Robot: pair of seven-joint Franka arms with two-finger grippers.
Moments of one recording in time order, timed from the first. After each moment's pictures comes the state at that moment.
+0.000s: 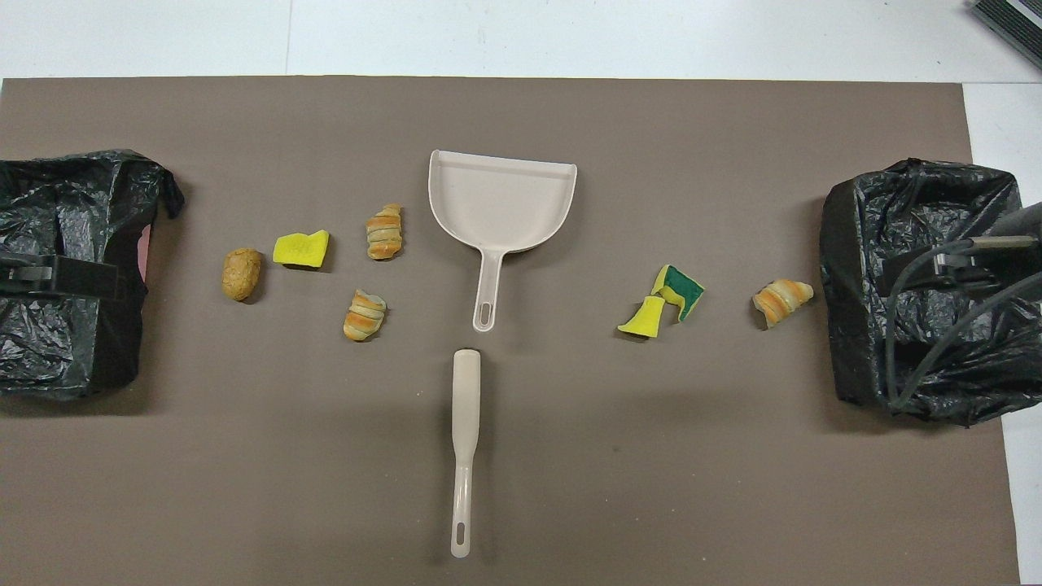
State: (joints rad) left arm 0.00 -0.11 -0.07 -1.66 -0.03 1.61 0.02; right arm -0.16 -0.01 0.15 -1.62 0.01 1.56 0.03
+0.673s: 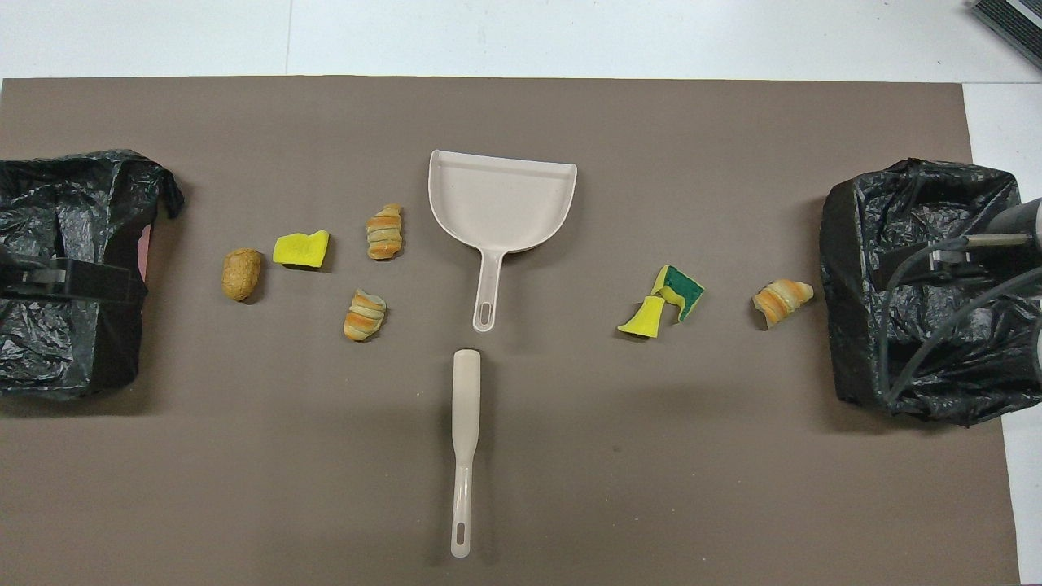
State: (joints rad) left arm -0.01 -0.12 -0.09 -1.67 -0.03 1.61 0.02; right arm -0.16 -0.02 0.15 -1.67 0.01 1.64 0.02
